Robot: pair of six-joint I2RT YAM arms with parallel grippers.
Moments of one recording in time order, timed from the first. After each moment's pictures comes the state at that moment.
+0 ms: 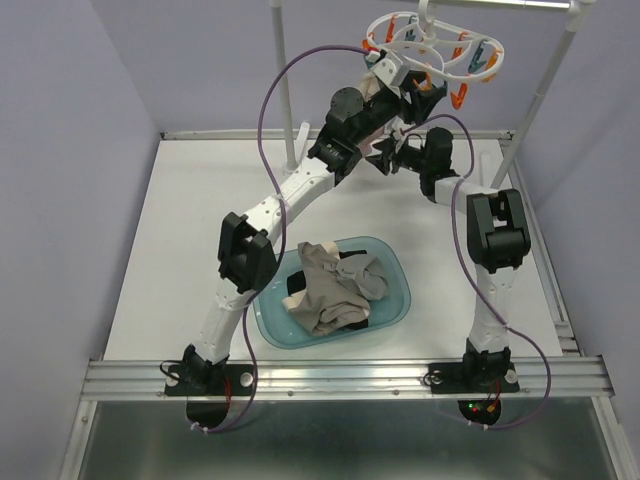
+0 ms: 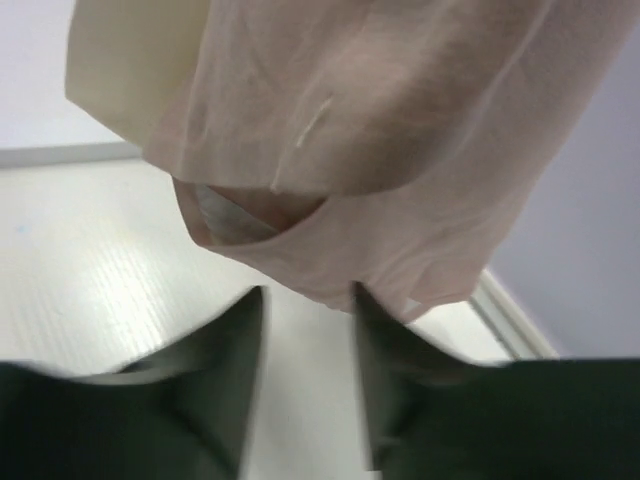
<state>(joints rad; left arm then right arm) -0.73 2.27 2.33 0.40 0.31 -0.15 0.15 2.18 1.50 0.59 -0.85 -0.33</state>
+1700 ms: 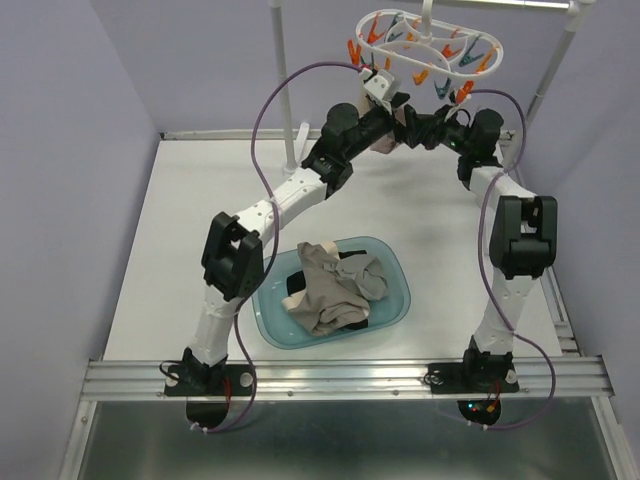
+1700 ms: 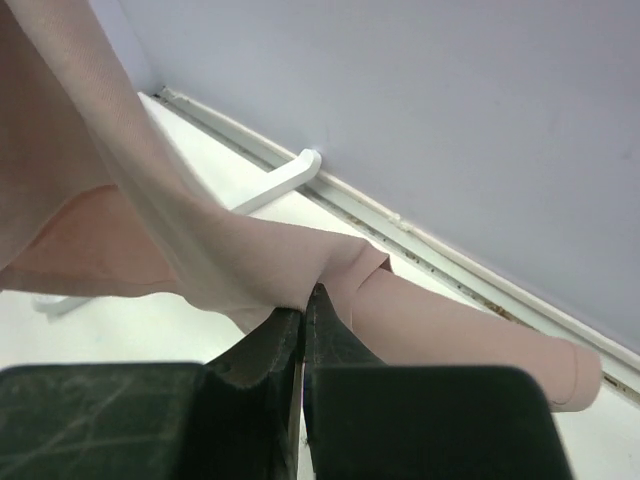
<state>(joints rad) -0.72 2.15 2.03 0.45 0.27 -0.20 -0.01 2.09 1.56 0.60 -0.84 0.17</state>
